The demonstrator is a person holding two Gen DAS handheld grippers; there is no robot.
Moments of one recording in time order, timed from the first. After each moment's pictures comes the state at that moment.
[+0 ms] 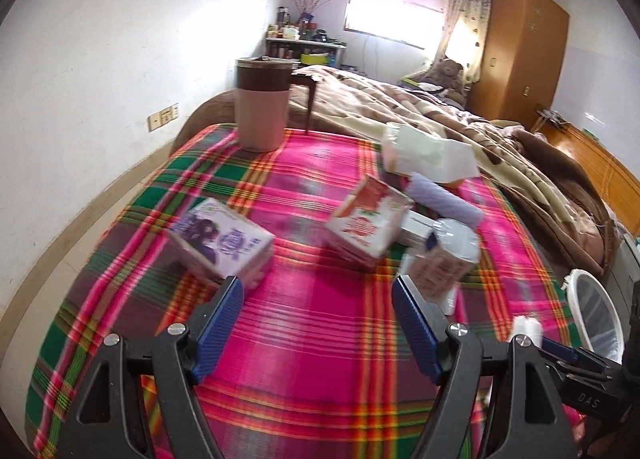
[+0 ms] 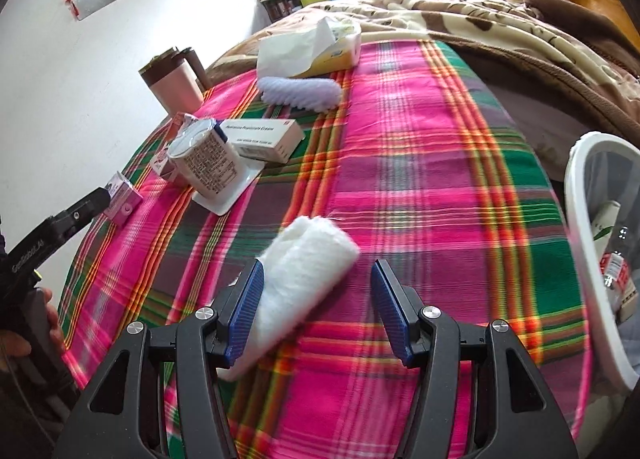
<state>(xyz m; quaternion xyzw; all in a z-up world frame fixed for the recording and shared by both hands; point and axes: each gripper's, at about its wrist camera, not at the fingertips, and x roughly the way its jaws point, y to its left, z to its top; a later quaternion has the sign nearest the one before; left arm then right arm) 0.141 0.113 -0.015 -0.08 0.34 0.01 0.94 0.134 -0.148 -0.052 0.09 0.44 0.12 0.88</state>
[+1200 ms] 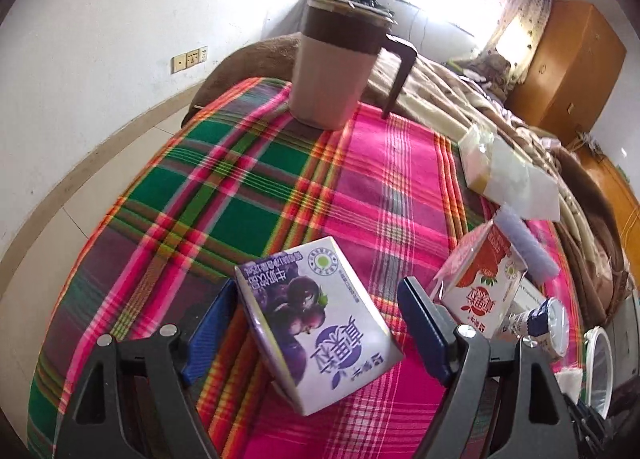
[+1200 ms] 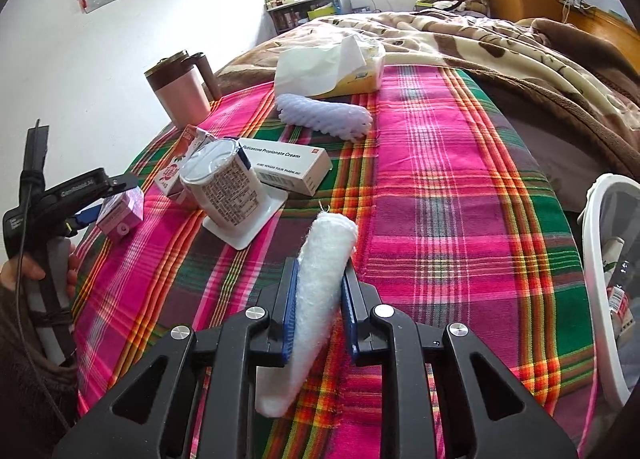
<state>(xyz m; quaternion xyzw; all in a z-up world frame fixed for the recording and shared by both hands) 0.226 0.173 -0.046 -0.14 0.42 0.04 0.89 0.148 -0.124 -0.044 0.07 0.41 0.11 0.90</state>
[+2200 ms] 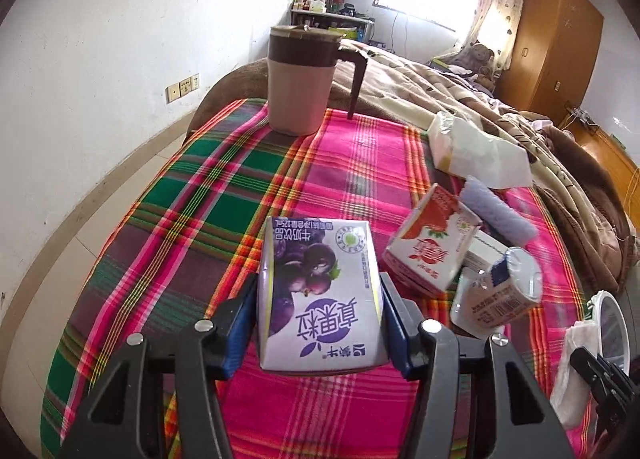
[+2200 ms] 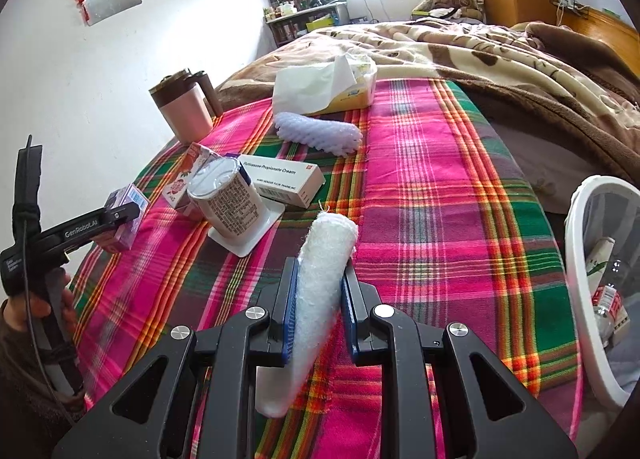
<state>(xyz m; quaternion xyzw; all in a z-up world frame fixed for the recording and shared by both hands) 0.182 0.140 -0.022 -0.09 0.39 0.04 0.91 0.135 -0.137 -0.031 0.08 0.39 0.11 0.91</state>
